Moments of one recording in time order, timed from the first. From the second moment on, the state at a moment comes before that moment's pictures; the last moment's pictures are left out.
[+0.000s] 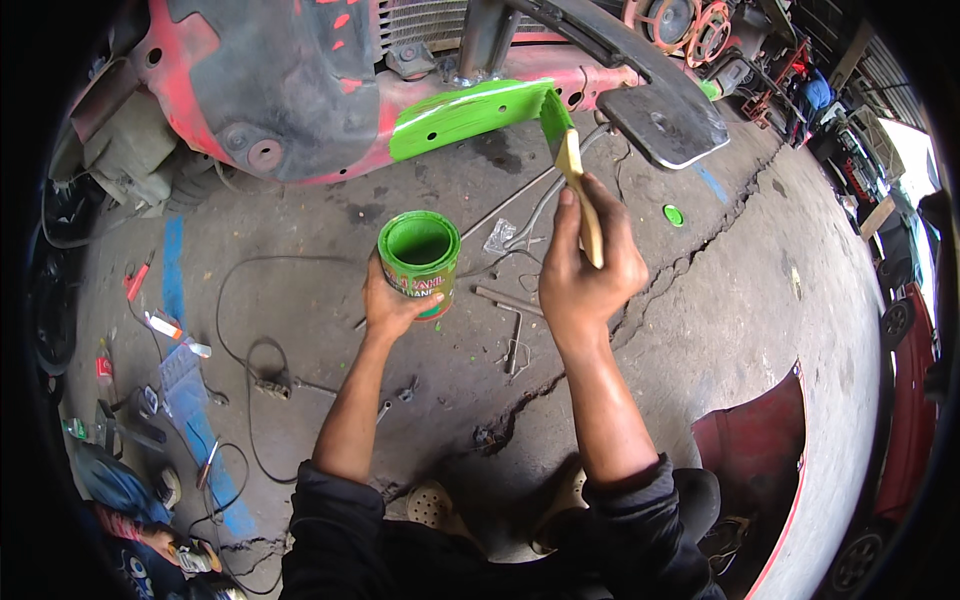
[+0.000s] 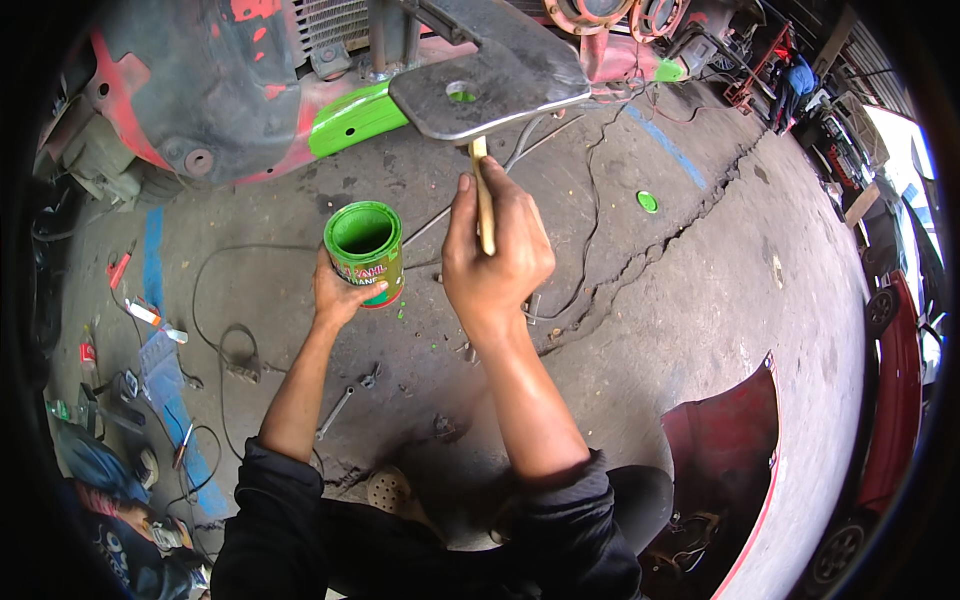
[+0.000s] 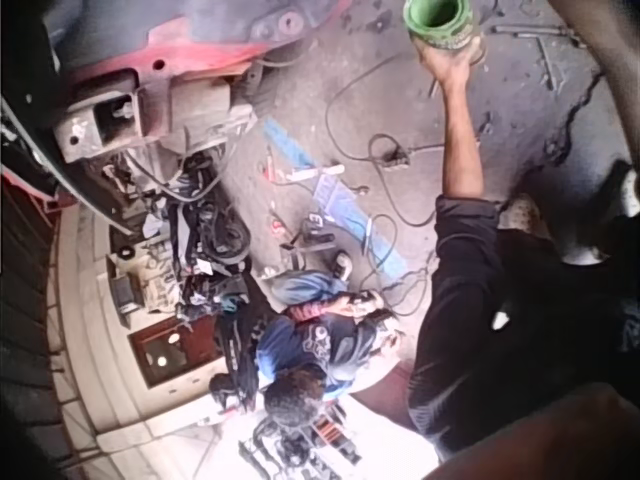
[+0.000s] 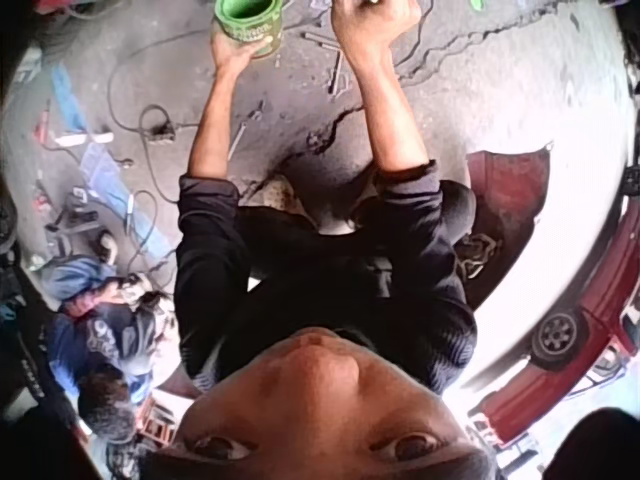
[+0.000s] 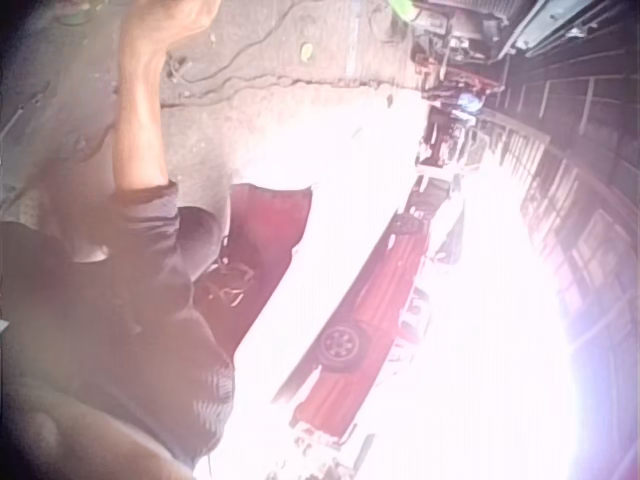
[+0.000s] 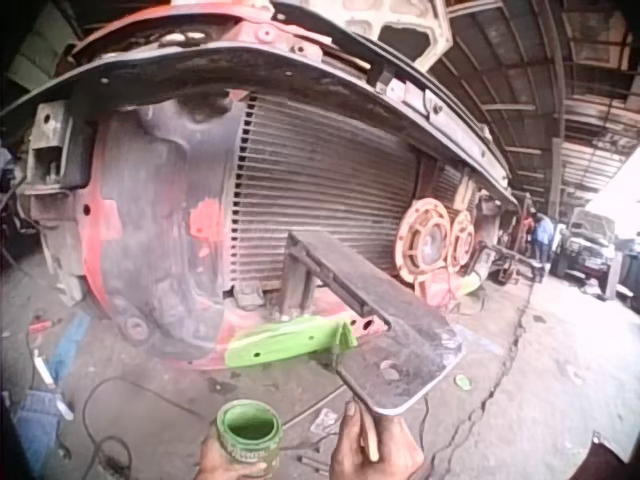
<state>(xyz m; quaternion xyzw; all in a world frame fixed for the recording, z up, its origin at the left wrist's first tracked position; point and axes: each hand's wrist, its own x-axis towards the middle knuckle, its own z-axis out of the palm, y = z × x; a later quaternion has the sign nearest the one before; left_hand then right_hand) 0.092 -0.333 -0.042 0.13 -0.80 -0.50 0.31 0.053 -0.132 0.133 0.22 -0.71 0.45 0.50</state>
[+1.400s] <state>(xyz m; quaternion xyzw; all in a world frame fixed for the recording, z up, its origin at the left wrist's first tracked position) 0.093 -0.331 -0.049 0.11 -0.81 -0.50 0.29 -0.008 -0.059 0.118 0.18 -0.60 0.73 0.27</state>
